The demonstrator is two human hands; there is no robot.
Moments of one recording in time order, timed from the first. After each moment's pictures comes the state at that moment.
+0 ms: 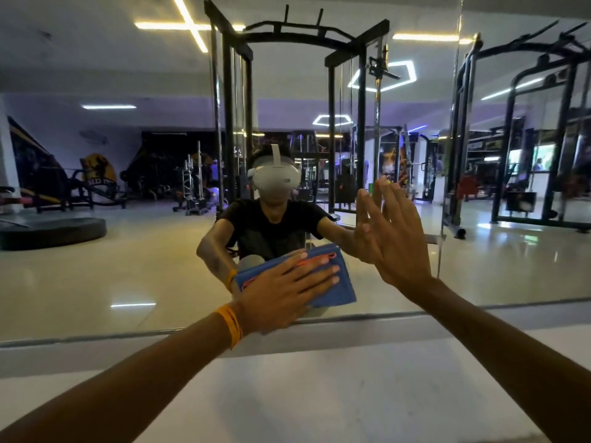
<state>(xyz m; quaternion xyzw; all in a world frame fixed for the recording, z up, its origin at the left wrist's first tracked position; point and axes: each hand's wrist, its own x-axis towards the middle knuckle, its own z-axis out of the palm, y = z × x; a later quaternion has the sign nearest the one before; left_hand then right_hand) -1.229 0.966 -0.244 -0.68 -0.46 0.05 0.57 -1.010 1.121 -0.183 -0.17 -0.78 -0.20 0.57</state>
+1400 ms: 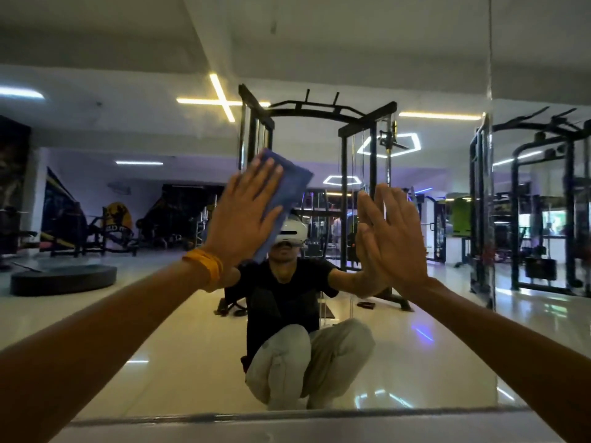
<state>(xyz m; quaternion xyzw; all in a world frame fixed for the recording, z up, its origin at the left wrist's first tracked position) -1.334 0.896 -0.009 -0.48 -0.61 -0.19 0.59 -1.094 1.090 -0.055 -0.17 -0.74 -0.25 0.60</state>
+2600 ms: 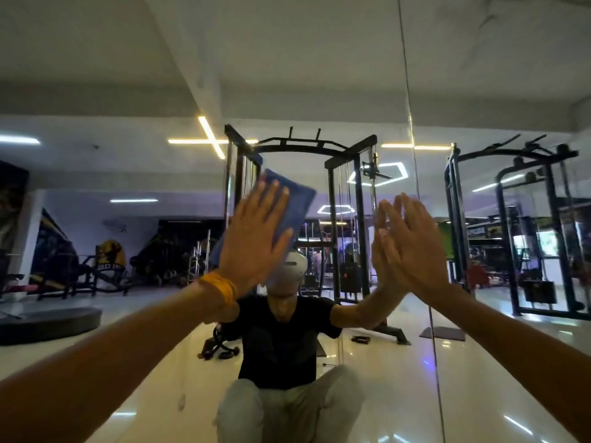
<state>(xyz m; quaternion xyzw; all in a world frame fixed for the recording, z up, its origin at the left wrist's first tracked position) -1.219 0.992 0.021 -0.49 -0.58 -0.24 0.61 -0.974 1.193 0.001 -0.18 -0.73 -0.24 0.62</state>
